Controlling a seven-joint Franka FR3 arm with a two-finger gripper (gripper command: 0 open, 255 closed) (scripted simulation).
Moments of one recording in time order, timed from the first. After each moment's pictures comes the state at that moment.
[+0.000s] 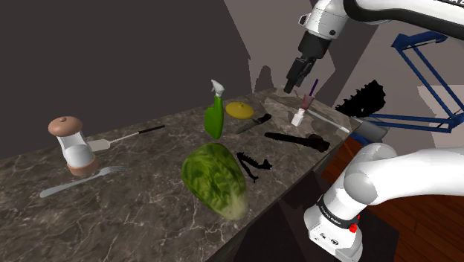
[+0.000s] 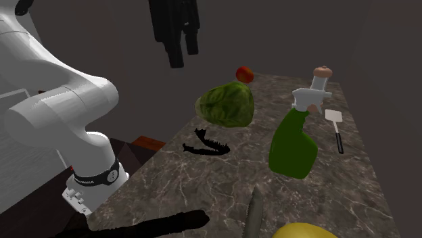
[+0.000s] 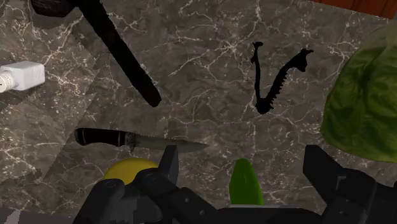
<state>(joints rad) 0.01 -0.81 0.07 -2.30 0.10 1.57 -0.10</state>
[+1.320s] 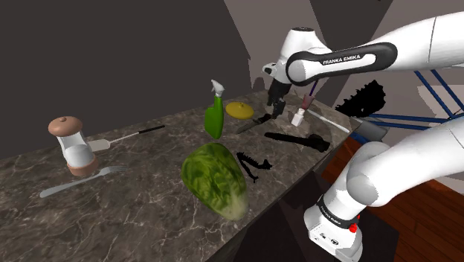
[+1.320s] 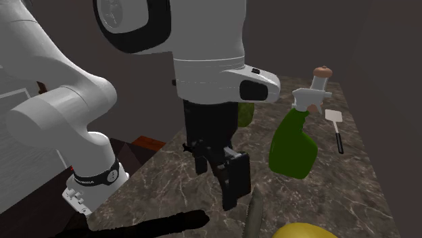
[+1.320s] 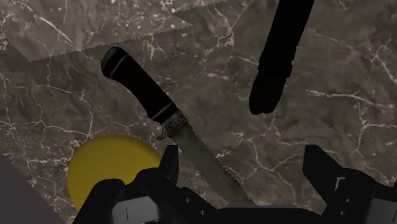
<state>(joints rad) 0.10 -0.48 -0.19 -2.53 -0.21 2.13 -0.87</state>
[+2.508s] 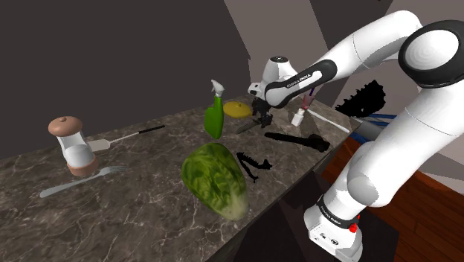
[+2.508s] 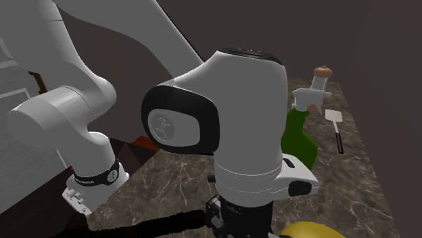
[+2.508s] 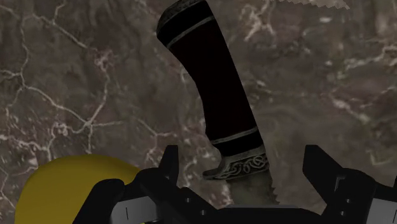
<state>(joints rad) 0.13 -0.08 -0.30 -2.48 -0.27 2.52 -1.21</state>
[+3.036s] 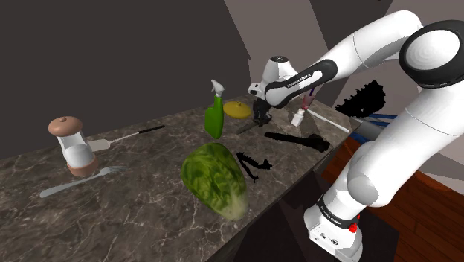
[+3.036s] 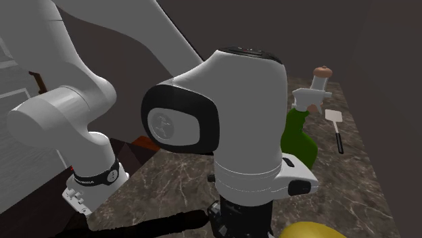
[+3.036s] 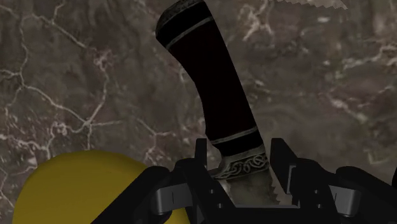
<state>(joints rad) 0.13 -0.09 -0.30 -2.48 -0.27 2.52 -1.21</state>
